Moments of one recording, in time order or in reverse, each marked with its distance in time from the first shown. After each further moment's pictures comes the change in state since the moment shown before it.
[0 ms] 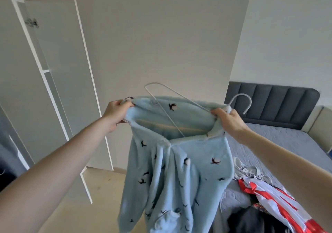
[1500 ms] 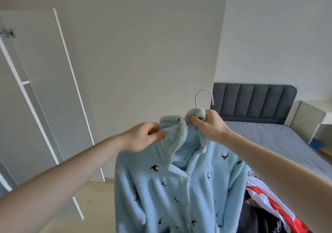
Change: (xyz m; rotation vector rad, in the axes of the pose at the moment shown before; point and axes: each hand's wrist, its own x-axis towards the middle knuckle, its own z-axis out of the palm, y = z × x) left_hand -0.080 0.020 0.058 0.546 -0.779 0.511; right_hand -0.030 -0.021 0.008 -0.329 -0.058 -0.252
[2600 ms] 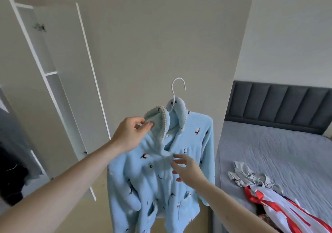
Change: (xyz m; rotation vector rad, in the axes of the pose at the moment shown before) left_hand 0.017 -0.016 0.026 -0.072 0.597 -0.223; right_hand -0.046 0.094 0.110 0.383 -0.313 0.404
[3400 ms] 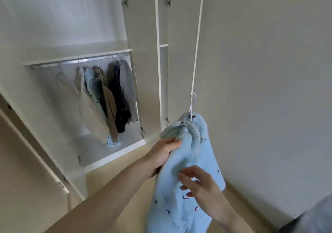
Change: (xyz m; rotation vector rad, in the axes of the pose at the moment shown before) left_hand -0.130 -0.068 -0.024 -0.696 0.312 -0.778; right_hand -0.038 -0.039 0.107 -0.052 -0.701 -0.114
